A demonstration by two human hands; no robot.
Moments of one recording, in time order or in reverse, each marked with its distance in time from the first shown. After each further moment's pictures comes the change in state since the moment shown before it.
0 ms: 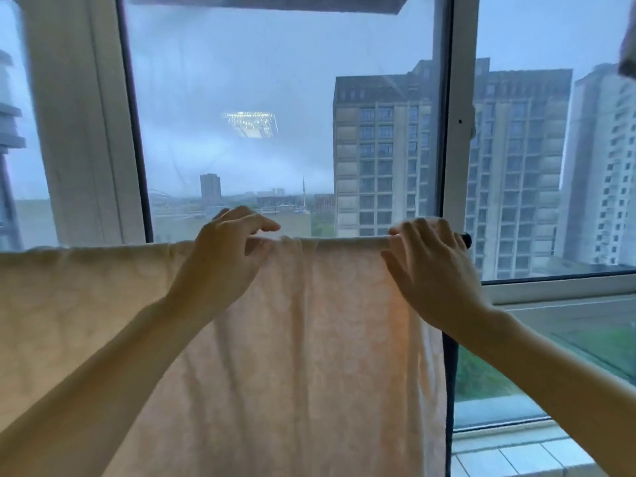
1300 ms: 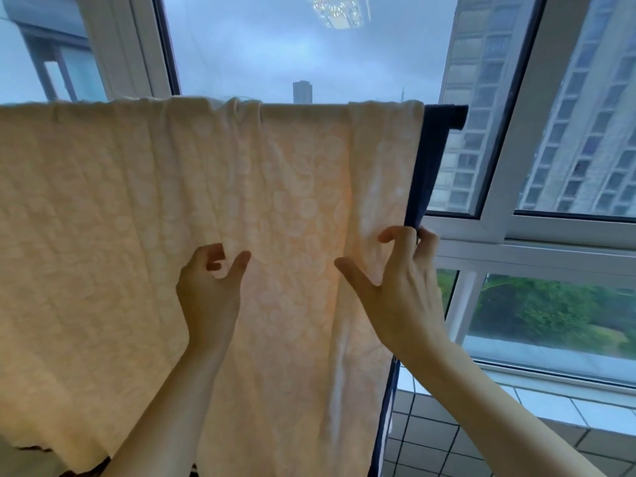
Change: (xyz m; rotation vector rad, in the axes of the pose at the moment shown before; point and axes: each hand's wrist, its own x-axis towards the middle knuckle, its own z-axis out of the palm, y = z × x) left_hand -0.169 0.067 0.127 -0.029 0.376 -0.895; right_hand -0.134 0.028 0.057 0.705 -0.209 0.291
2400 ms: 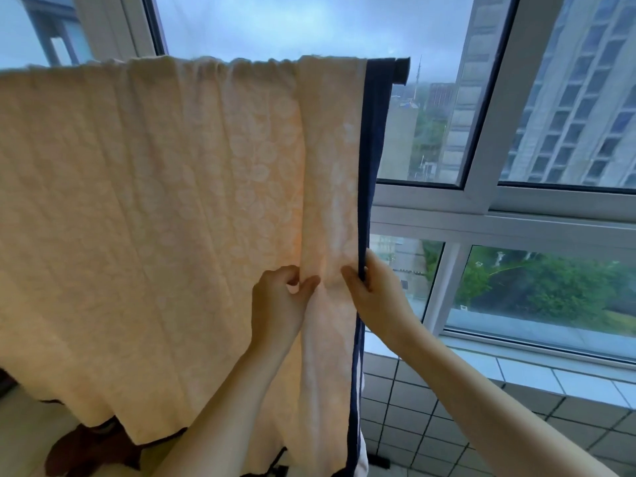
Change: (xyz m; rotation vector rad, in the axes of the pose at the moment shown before) left_hand -0.119 0.025 0.056 0.149 -0.395 0.104; right_hand -0.039 0.057 -0.011 0.496 -0.426 0.216
